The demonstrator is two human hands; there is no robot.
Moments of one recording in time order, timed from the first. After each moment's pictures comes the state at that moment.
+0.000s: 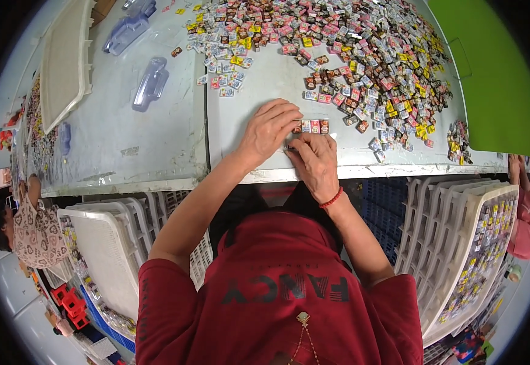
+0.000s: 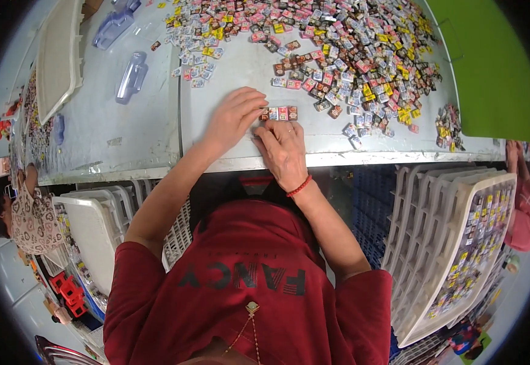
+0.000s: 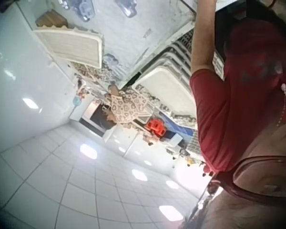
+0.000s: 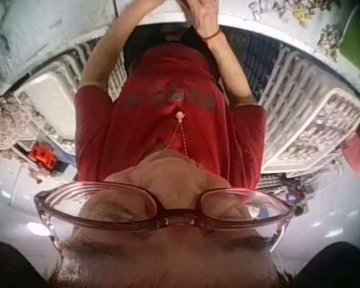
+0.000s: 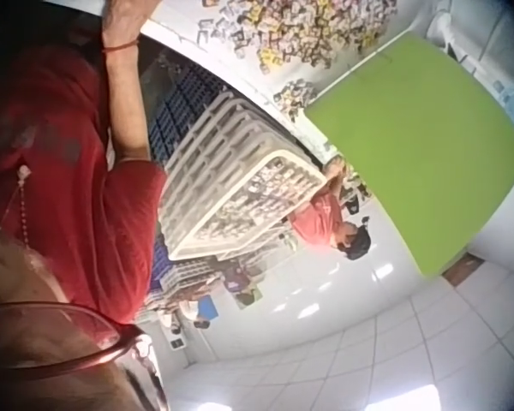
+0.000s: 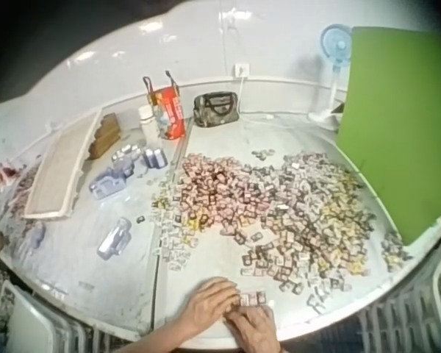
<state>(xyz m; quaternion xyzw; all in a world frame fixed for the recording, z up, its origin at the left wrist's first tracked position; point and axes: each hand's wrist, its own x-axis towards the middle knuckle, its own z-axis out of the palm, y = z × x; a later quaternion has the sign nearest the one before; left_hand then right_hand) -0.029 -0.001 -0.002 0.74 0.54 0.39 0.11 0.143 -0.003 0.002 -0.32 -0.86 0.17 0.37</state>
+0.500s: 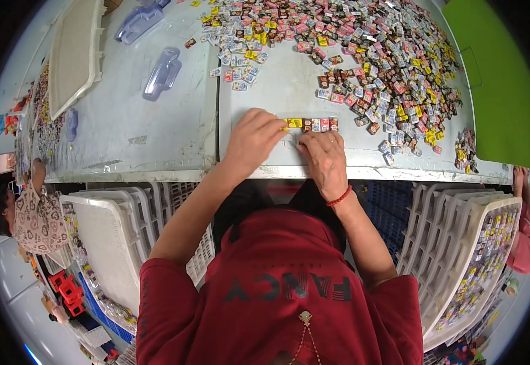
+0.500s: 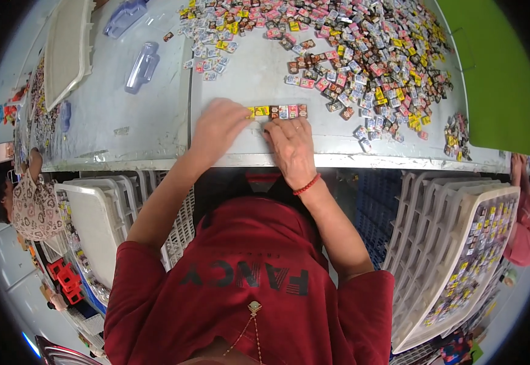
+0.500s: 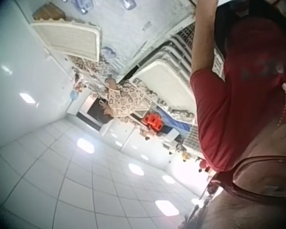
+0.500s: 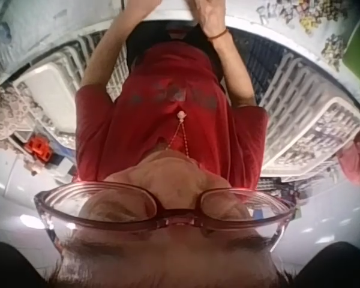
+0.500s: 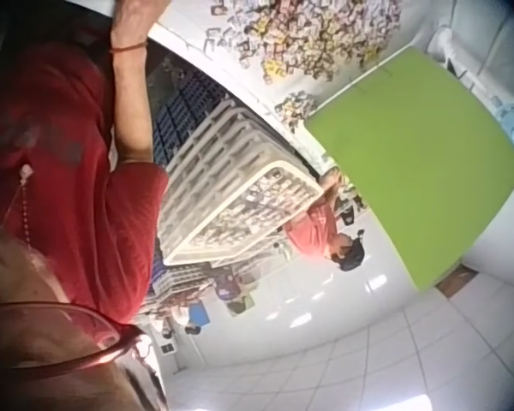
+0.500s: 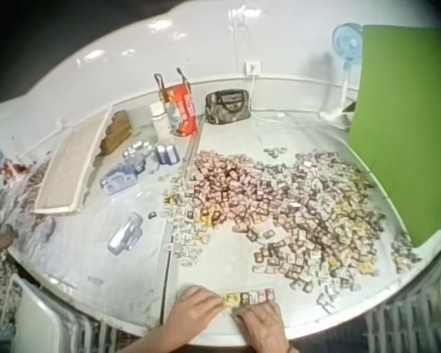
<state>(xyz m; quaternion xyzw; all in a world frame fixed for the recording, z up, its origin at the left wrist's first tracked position) -0.048 -0.040 0.023 0.74 0.57 0.35 0.03 0.138 0.002 0.008 -0.31 -0.87 0.16 0.36</state>
